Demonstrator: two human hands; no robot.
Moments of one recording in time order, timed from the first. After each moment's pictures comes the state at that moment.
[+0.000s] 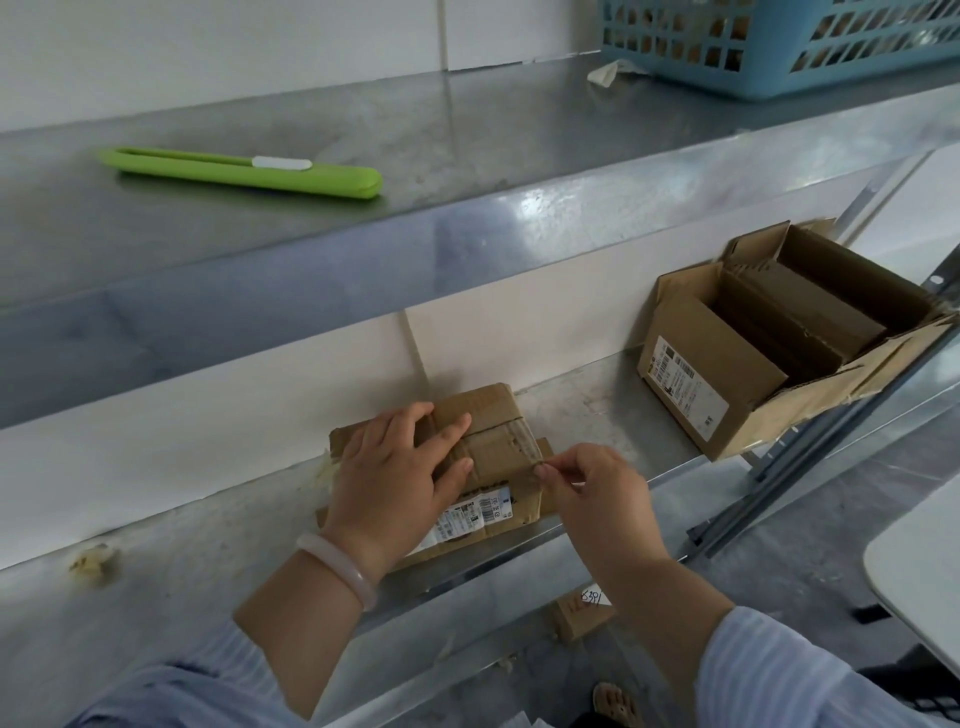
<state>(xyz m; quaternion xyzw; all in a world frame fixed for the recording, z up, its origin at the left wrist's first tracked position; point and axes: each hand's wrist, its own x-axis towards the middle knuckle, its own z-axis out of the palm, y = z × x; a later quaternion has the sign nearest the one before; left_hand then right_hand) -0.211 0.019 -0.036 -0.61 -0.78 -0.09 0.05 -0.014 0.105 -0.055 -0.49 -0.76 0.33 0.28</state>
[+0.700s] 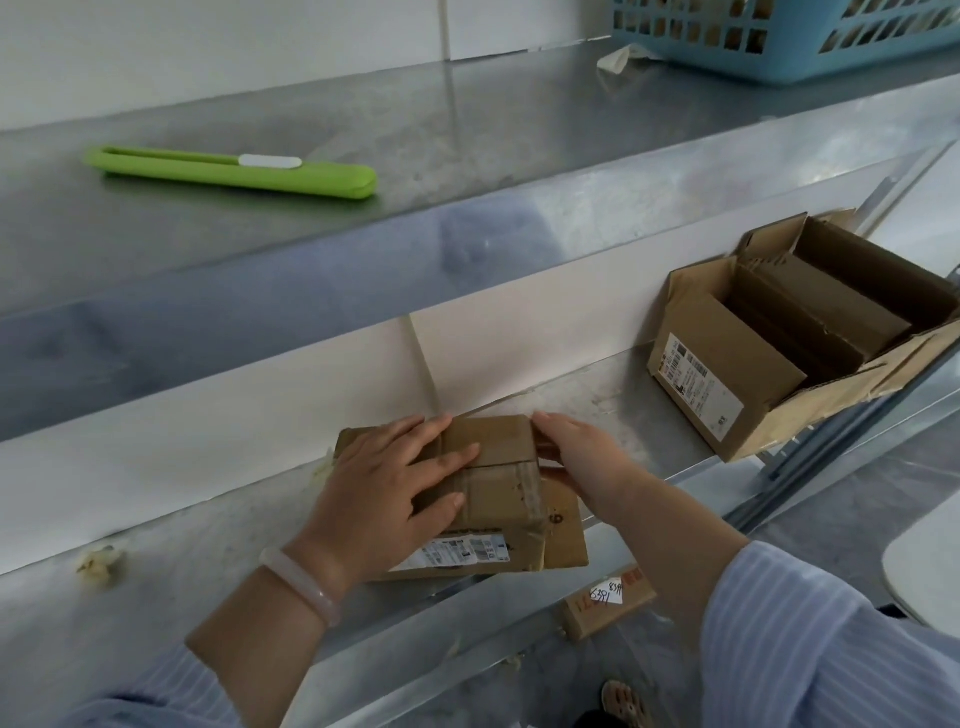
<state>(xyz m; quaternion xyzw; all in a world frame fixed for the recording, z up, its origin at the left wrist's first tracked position) -0.233 0.005 -0.036 -0.70 -0.71 -0.12 -0.01 -0.050 0.157 -0.051 -0.45 -0.57 0.67 0.15</state>
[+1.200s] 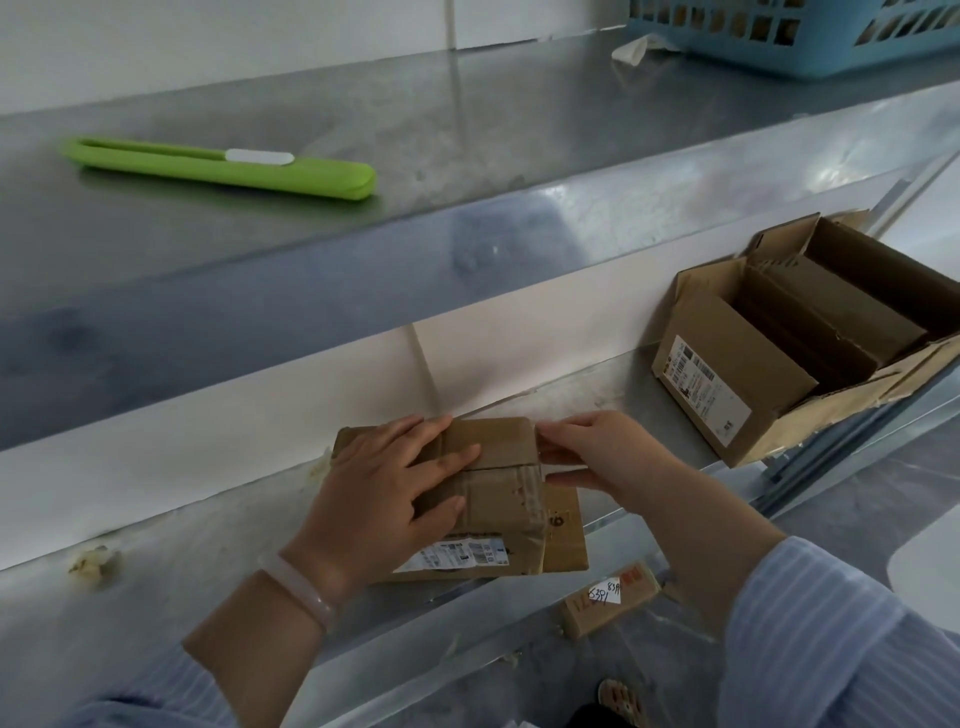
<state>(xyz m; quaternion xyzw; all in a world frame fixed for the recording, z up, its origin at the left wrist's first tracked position) -0.236 0.008 -0.039 -0.69 -0.71 -0.12 0.00 -0.037 0.175 -0.037 -0.47 -0.56 0.67 0.14</state>
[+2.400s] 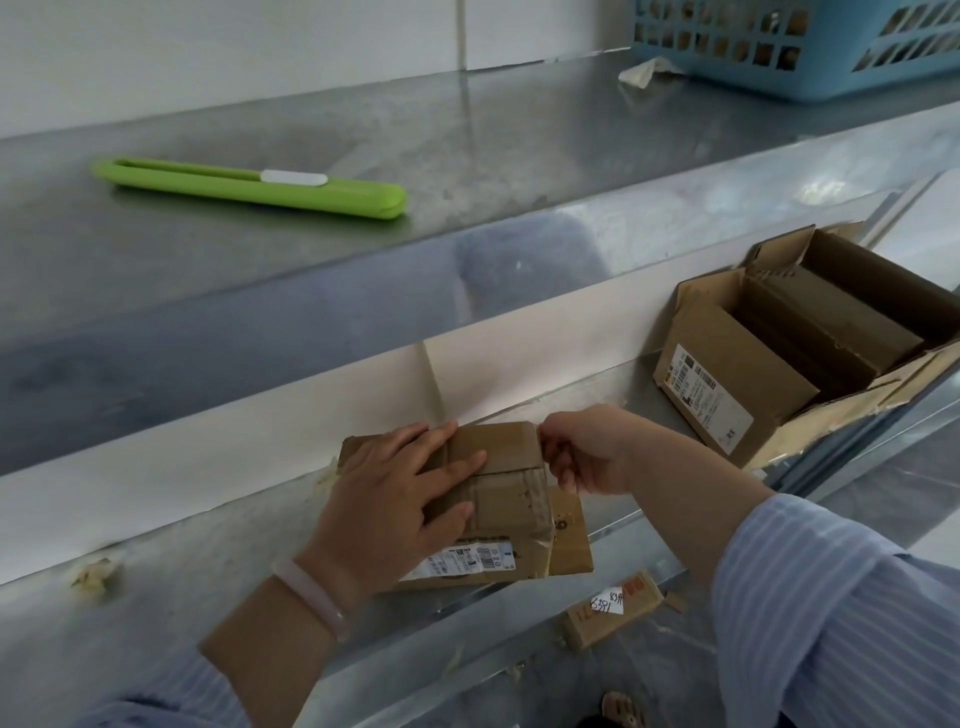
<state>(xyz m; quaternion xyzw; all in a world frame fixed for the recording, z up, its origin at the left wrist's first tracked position) -0.239 0.011 -0.042 -0.69 -0.71 -0.11 0.02 -0.061 0.195 -0.028 -0.51 -0.45 0.73 -0.01</state>
